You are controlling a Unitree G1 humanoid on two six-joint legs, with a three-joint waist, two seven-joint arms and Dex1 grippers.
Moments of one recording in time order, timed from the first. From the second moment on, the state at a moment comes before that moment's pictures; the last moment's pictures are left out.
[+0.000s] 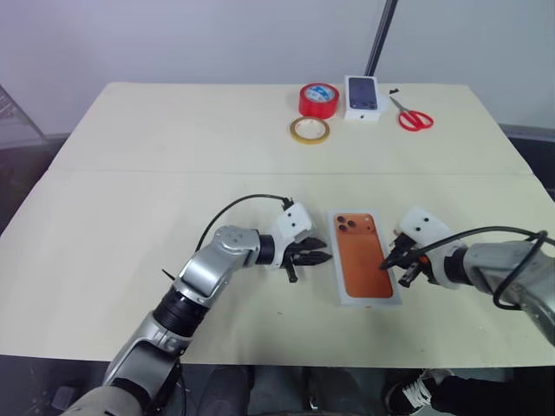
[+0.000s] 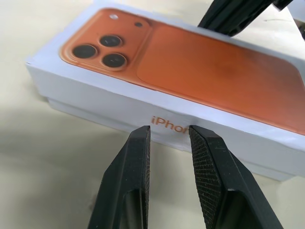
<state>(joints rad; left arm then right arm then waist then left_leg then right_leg) -0.55 0.24 -0.41 -0.05 -0.22 0.62 -0.85 -0.23 -1.09 -0.02 -0.61 0.57 1.23 0.53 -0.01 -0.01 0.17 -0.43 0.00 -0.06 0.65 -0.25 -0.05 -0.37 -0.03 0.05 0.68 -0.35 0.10</state>
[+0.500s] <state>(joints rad) -0.63 0.18 -0.27 0.01 -0.28 0.64 -0.78 -0.06 -1.16 -0.18 -0.74 0.59 1.11 0.73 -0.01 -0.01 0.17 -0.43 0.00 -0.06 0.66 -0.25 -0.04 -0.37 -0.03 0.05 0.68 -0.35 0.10</state>
